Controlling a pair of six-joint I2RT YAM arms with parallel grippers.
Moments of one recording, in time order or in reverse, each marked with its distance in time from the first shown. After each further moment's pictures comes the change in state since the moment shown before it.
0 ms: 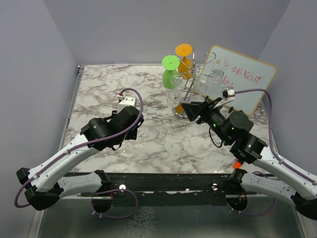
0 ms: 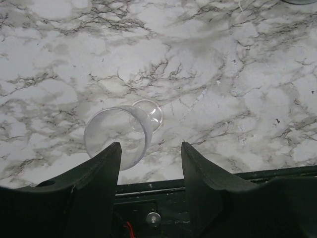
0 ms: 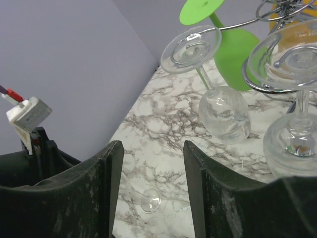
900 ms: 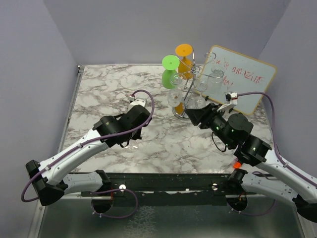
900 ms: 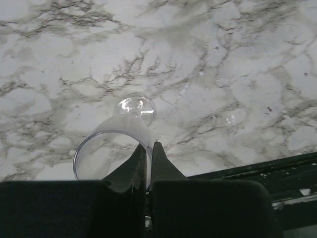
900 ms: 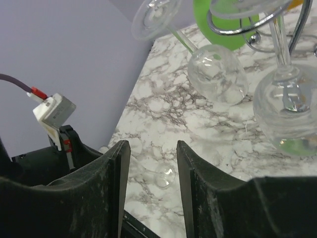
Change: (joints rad) left arm 0.008 0.103 -0.059 0.079 0.040 0.049; right arm 0.000 -0.058 -0.011 -0.148 0.035 0.166
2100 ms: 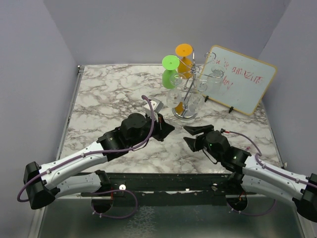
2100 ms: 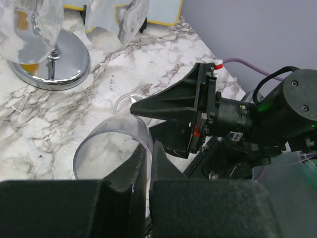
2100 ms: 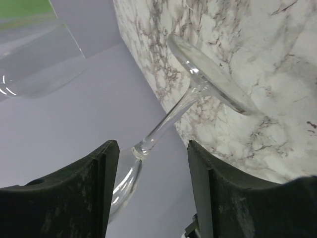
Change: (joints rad) left arm -0.096 -0.129 -0.323 0.986 0.441 0.056; right arm 0.000 -0.011 -0.457 -0.009 0.015 1.252
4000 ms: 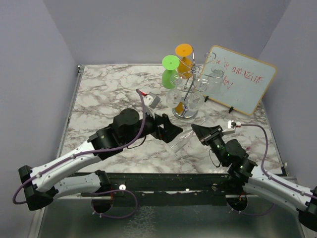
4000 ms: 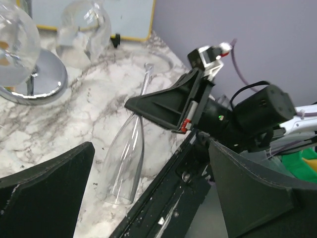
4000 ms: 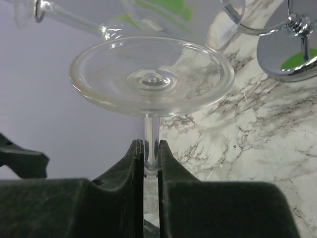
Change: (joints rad) left arm -0.015 -0.089 0.135 -0.109 0.035 -0.026; right arm -0.004 -0.184 -0.148 0.423 0.124 -0.782
